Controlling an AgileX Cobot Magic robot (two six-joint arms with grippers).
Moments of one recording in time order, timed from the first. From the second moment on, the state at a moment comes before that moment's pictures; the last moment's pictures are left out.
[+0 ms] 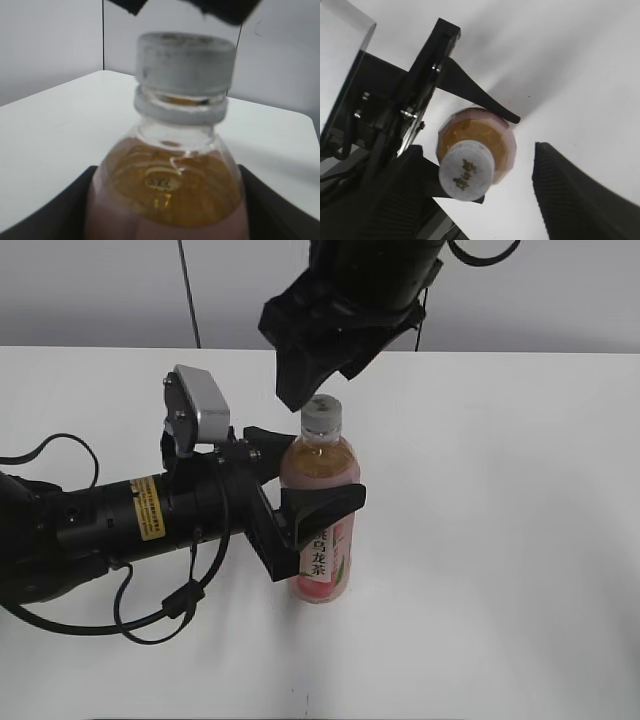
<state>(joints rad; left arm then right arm) -0.51 1.95 -0.64 0.76 -1.21 -0.31 0.70 1.85 -1.76 0.18 1.22 -0.26</state>
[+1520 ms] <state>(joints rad) -0.51 1.95 -0.64 0.76 -1.21 -0.31 0.70 1.86 -1.72 0.20 1.22 -0.35</state>
